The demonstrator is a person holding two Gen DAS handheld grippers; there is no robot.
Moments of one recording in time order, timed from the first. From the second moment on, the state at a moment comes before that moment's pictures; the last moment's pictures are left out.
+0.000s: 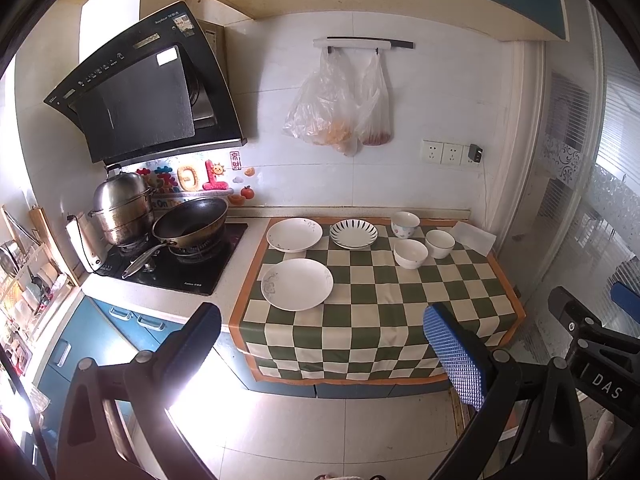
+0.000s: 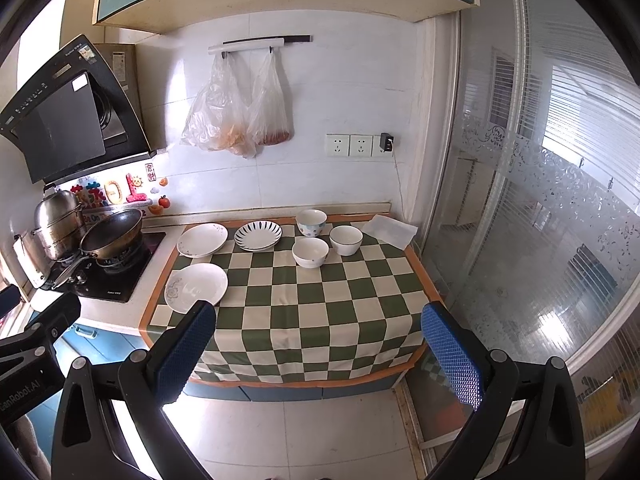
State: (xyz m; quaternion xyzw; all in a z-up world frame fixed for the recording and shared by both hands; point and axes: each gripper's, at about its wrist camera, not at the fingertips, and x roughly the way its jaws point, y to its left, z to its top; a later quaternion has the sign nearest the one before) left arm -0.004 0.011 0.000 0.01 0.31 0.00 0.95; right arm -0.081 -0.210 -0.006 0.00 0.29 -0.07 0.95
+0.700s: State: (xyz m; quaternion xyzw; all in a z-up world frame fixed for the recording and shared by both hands) left arm -0.004 0.013 0.003 0.01 0.31 0.00 0.95; right arm -0.083 -0.212 -0.002 0.00 0.29 -0.07 0.95
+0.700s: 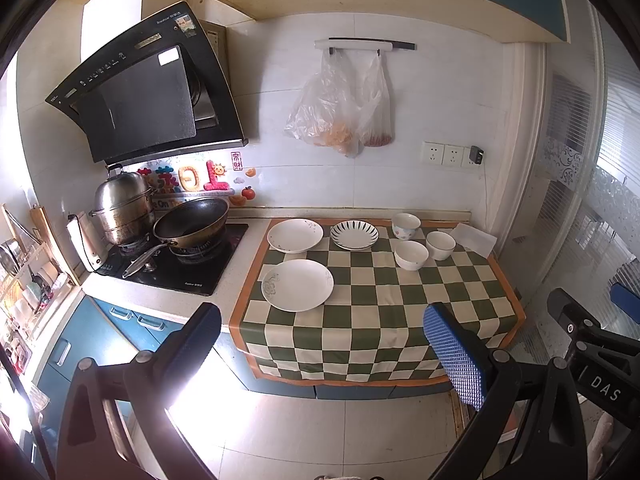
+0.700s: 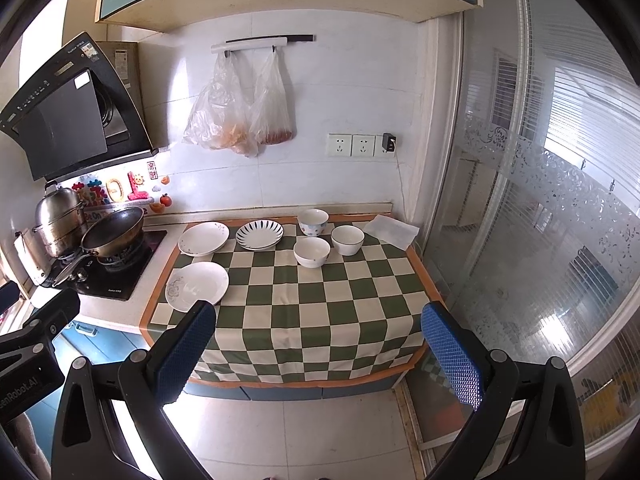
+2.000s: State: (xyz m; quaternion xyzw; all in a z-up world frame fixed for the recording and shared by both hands) left arm 0.002 0.015 -0.004 0.01 0.31 0.00 0.95; right arm -0.079 -0.208 -0.007 0.00 0.30 -0.07 0.95
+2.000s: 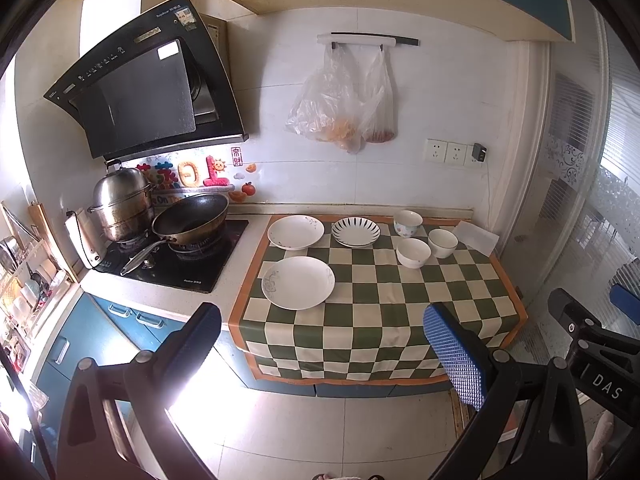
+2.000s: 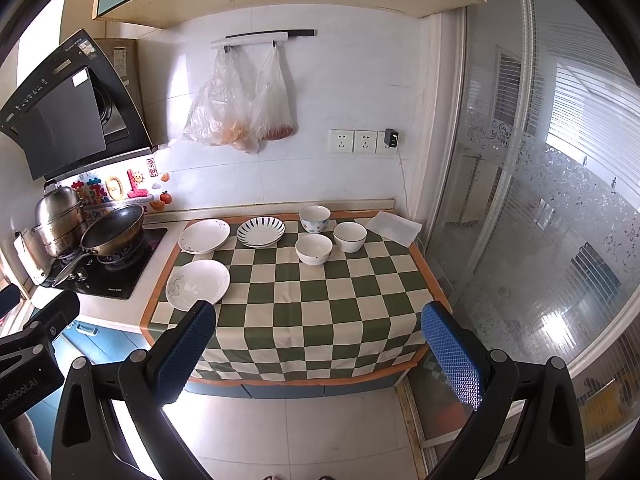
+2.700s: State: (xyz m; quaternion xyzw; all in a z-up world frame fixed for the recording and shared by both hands) left arm 0.143 0.113 -0.086 0.00 0.32 0.12 0.94; right arm 0.061 -0.144 -0.111 0.05 0.35 -0.01 0.93
